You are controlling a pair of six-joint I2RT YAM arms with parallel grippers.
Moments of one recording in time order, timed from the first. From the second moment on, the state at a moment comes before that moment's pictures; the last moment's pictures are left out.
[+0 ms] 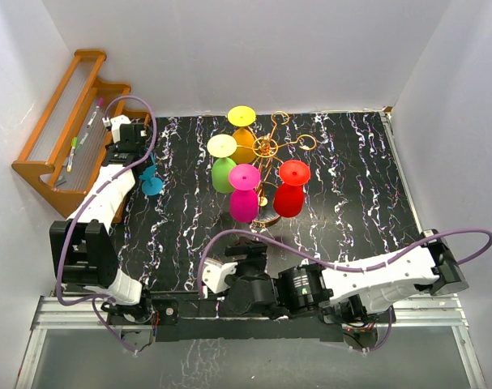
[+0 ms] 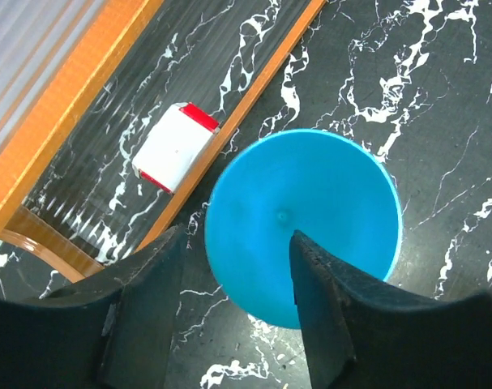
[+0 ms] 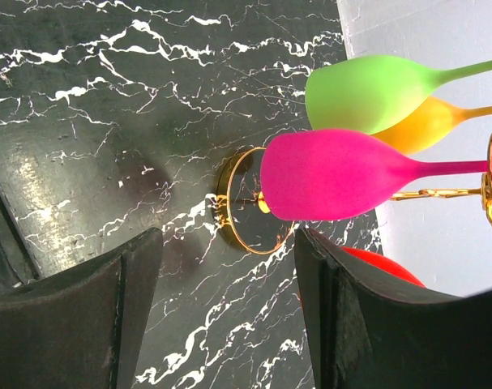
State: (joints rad) left arm -0.06 1.52 1.20 -0.45 -0.52 -0.33; right arm 1.71 1.32 1.10 -0.49 0.89 -0.32
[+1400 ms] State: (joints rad) left arm -0.06 0.68 0.72 -0.27 0.06 -0.41; right arm 0.89 1.48 1.88 -0.43 0.42 -0.02
